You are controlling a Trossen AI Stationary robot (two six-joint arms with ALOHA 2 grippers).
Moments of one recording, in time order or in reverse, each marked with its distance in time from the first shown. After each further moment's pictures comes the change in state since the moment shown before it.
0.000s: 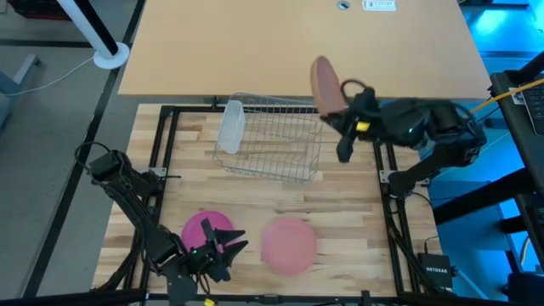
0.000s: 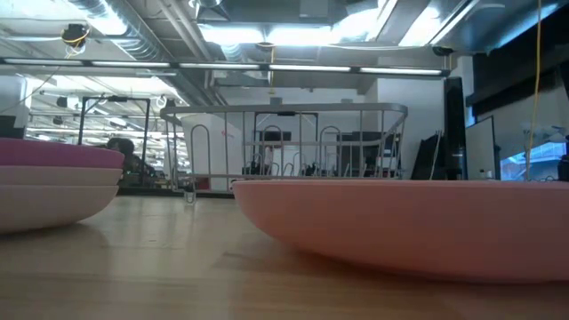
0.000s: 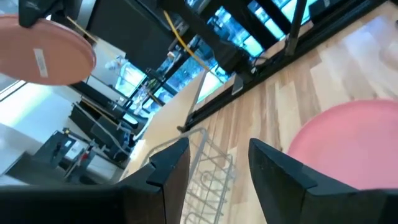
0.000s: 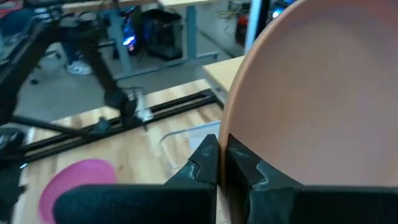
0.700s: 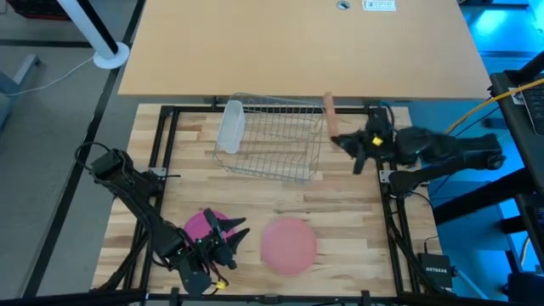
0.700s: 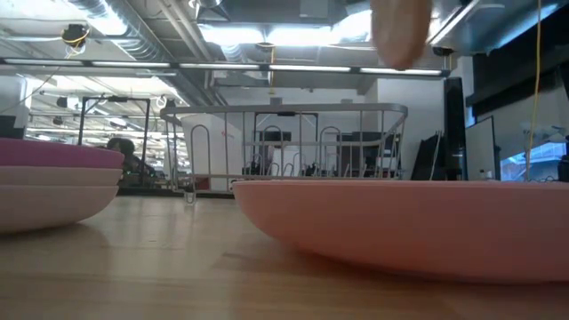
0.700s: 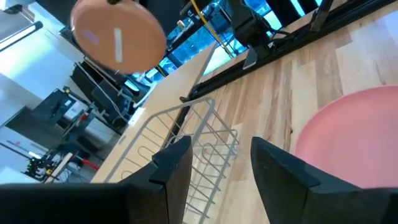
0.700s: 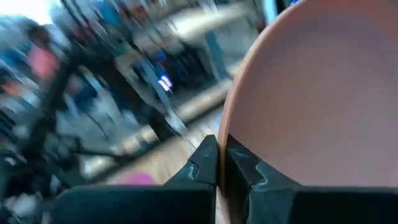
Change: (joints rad) left arm 0.064 0.000 -0.001 -0.247 0.002 -0.354; right arm -0.044 -0.616 -1.093 0.773 -0.117 0.190
